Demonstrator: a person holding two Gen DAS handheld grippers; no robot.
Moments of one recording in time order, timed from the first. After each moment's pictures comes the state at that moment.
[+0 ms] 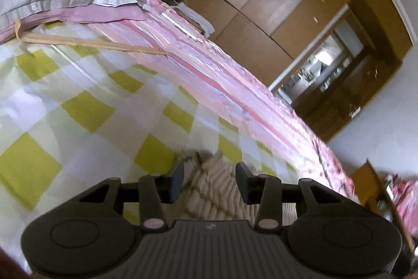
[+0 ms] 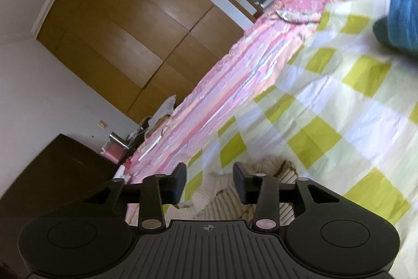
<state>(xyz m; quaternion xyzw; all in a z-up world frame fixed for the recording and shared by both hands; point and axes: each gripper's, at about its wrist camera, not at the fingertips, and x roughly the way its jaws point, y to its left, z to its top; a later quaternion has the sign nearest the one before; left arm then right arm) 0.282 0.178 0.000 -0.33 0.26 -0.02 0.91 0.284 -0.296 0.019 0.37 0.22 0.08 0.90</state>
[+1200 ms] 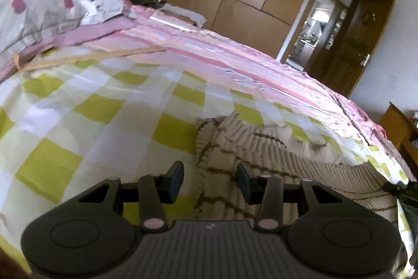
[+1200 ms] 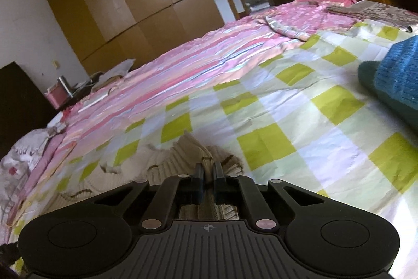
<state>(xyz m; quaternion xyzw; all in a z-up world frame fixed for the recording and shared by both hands) 0.267 0.156 -0.015 -0.20 0.29 -0.01 0.94 0.294 -0.276 0.011 0.20 0.29 0.00 0.94</state>
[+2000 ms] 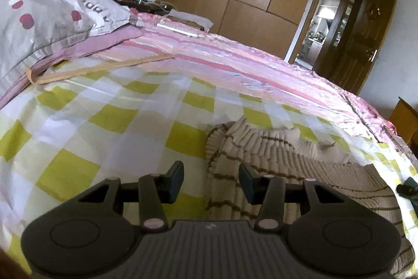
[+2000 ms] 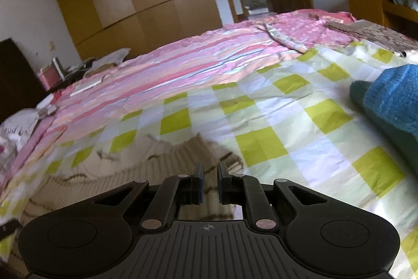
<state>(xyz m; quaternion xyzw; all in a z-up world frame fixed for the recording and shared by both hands) 0.257 0.150 -0.002 -0.16 0.28 0.01 0.95 0.281 -0.250 0.024 0.13 0.31 -0.01 0.94</state>
